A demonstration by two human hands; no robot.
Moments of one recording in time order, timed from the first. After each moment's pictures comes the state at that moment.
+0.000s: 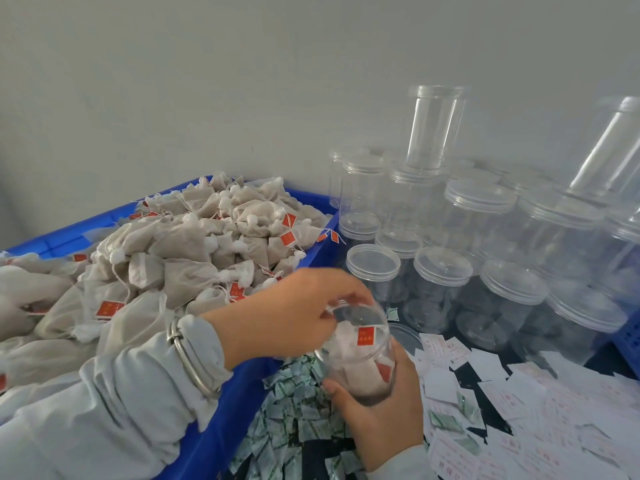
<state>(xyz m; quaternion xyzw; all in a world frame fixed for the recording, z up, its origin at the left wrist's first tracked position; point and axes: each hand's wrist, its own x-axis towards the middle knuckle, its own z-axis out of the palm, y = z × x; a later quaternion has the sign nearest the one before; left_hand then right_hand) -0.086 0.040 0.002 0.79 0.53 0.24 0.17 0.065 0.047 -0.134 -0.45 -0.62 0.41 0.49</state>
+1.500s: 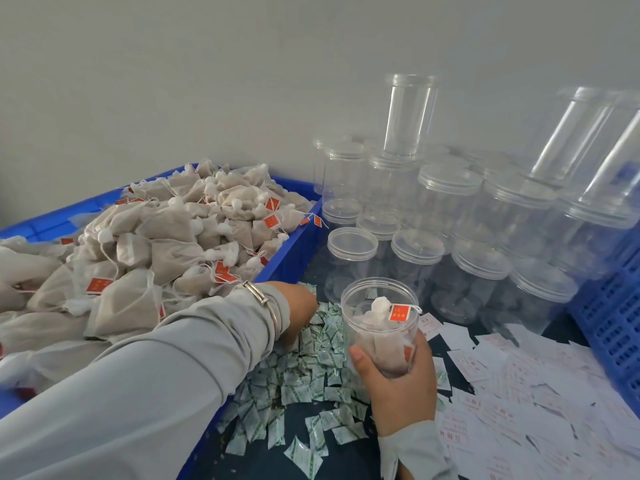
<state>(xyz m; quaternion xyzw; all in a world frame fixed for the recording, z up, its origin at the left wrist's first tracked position) -0.066 0.097 -0.054 0.73 0.63 -0.27 0.07 0.106 0.045 -0.133 -0.47 -0.56 0.40 0.55</state>
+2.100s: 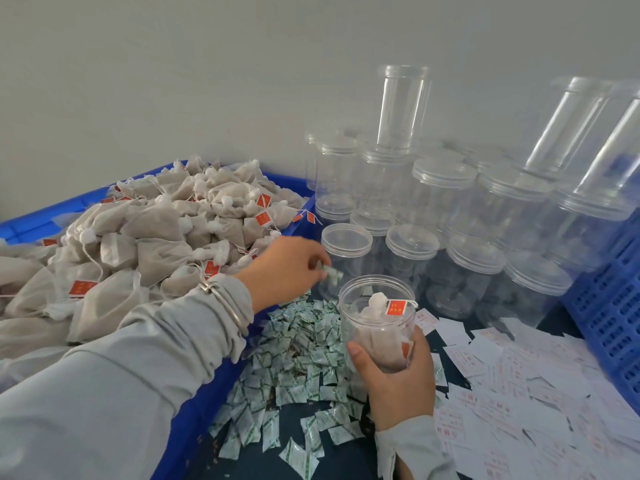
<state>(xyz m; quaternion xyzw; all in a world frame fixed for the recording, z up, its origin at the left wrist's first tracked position) -0.080 0.092 -0.029 0.72 0.65 0.23 0.09 0.106 0.046 -0.134 -0.51 -0.55 0.38 0.54</state>
